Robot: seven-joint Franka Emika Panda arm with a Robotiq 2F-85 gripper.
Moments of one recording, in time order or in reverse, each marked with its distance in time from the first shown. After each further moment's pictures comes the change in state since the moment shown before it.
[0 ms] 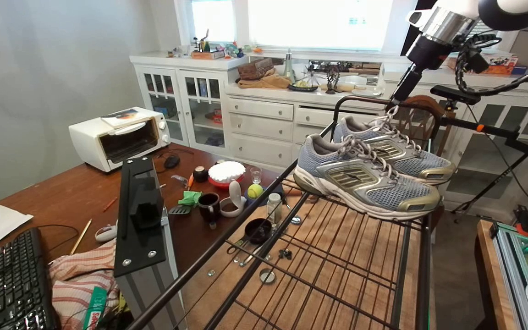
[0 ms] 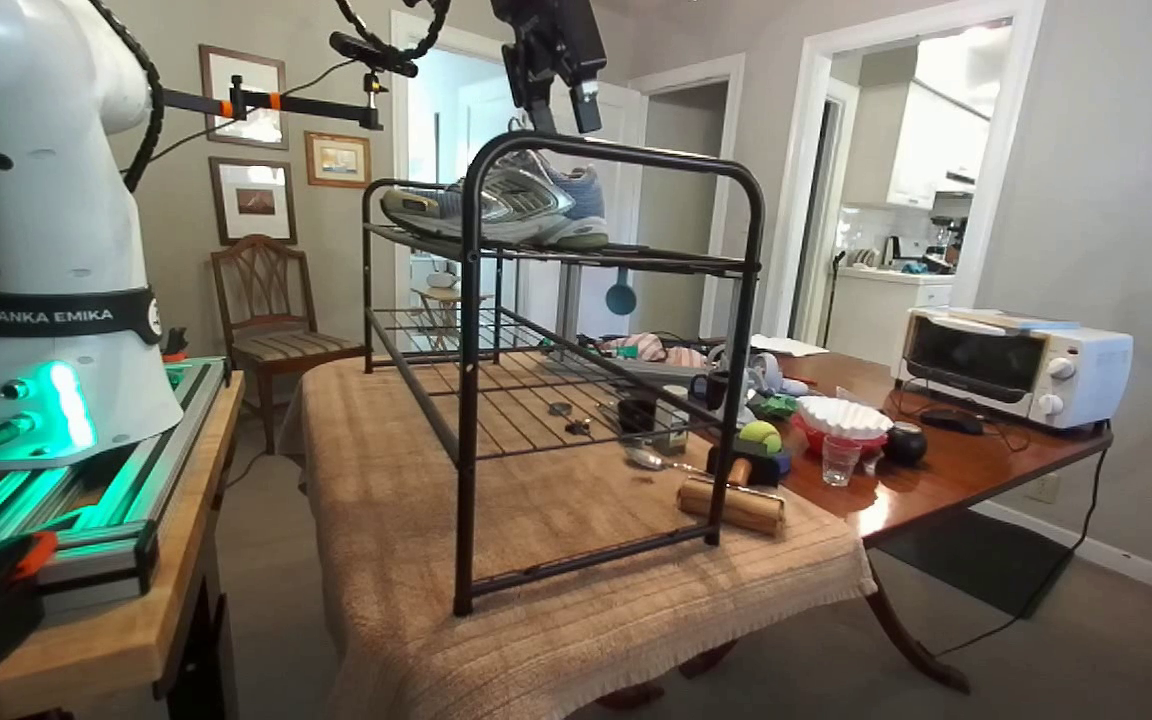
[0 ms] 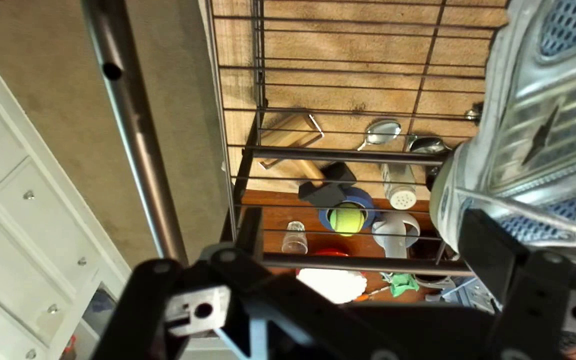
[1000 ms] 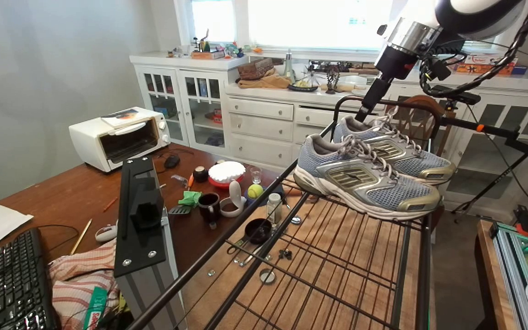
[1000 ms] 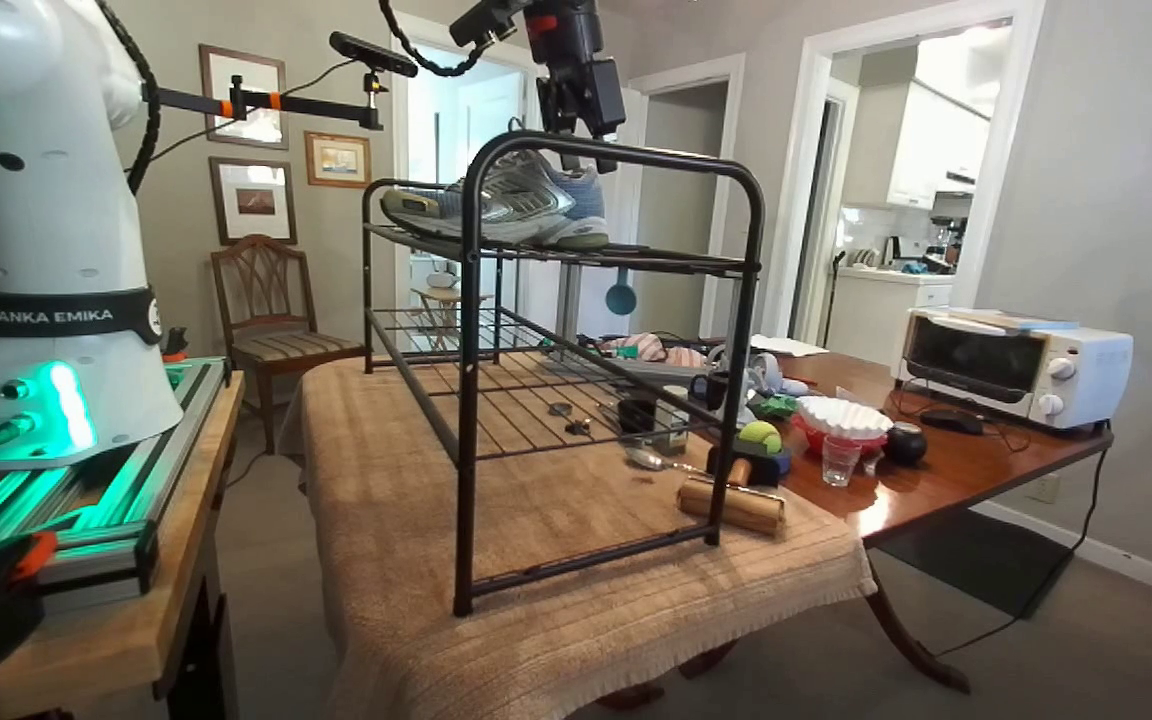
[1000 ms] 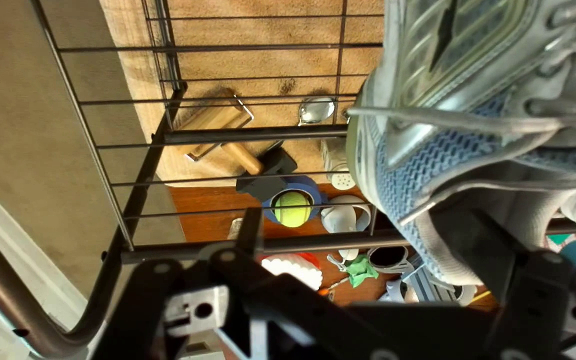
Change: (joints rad) arm 0.088 0.176 0.041 0.096 0.196 0.031 0.026
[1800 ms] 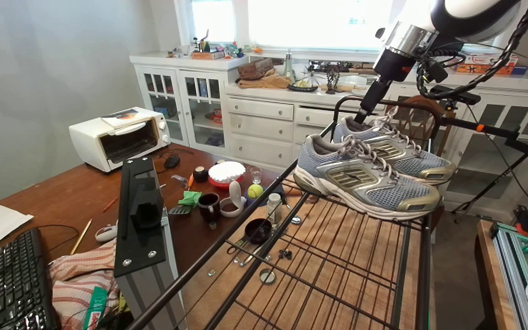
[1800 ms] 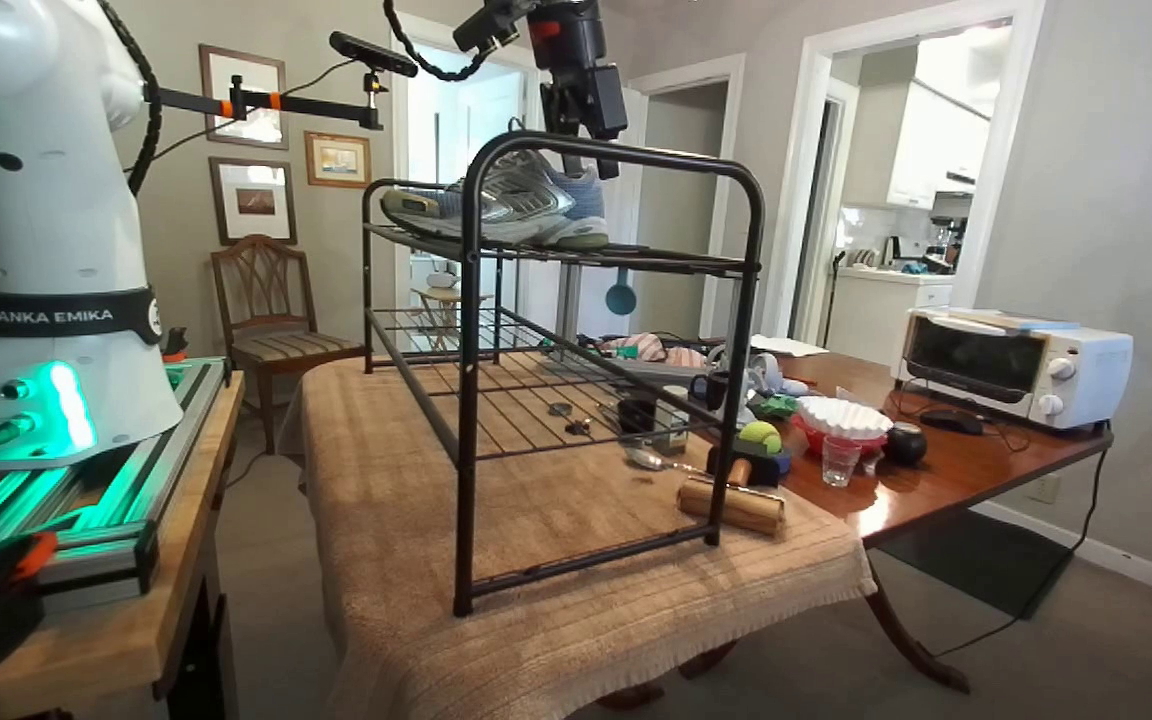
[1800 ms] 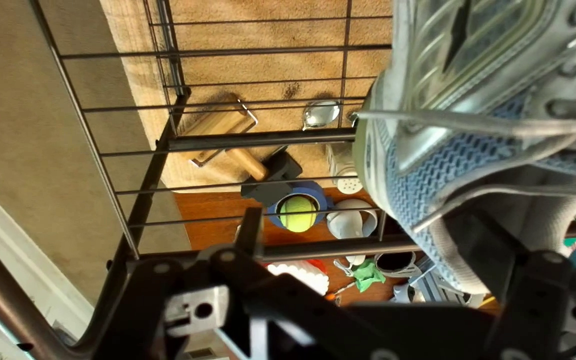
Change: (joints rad) arm -0.015 0.019 0.008 0.005 0.001 0.003 0.008
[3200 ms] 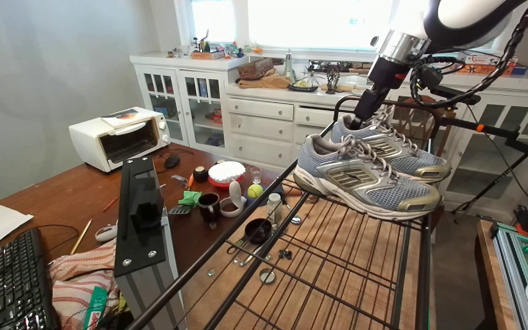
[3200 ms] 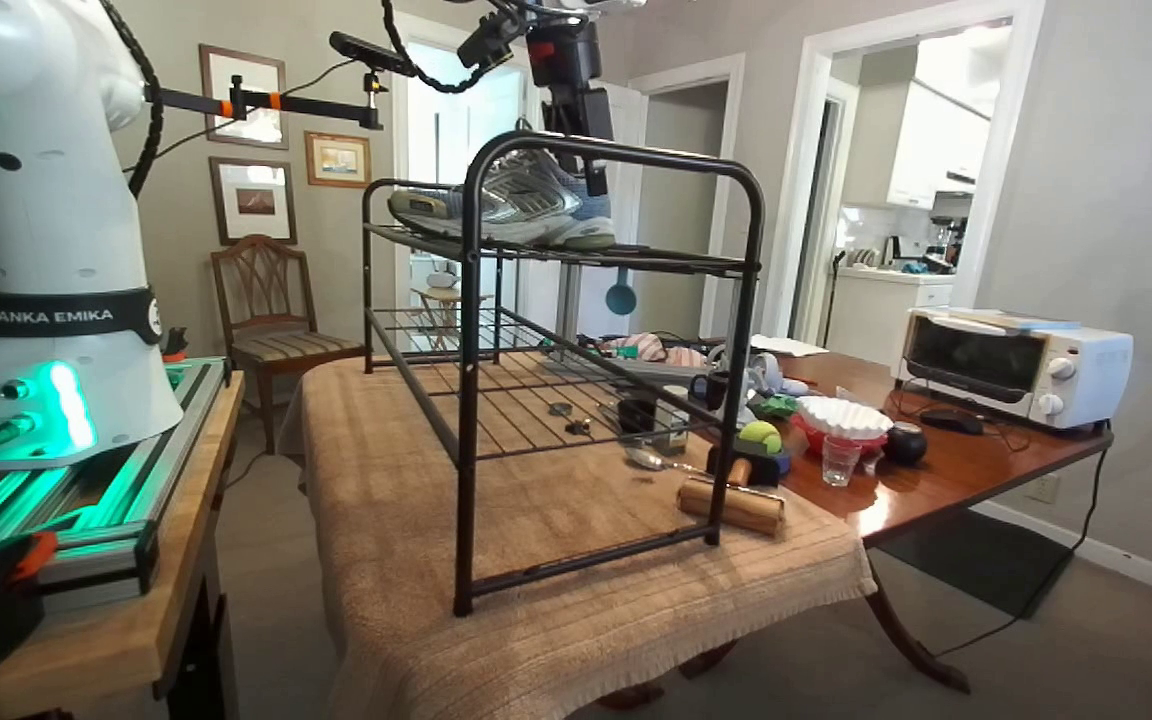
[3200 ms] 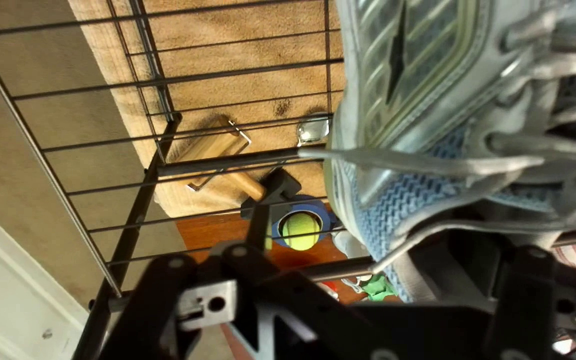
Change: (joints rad) arm -0.010 0.033 0.050 -0.002 -0.001 0.002 0.117
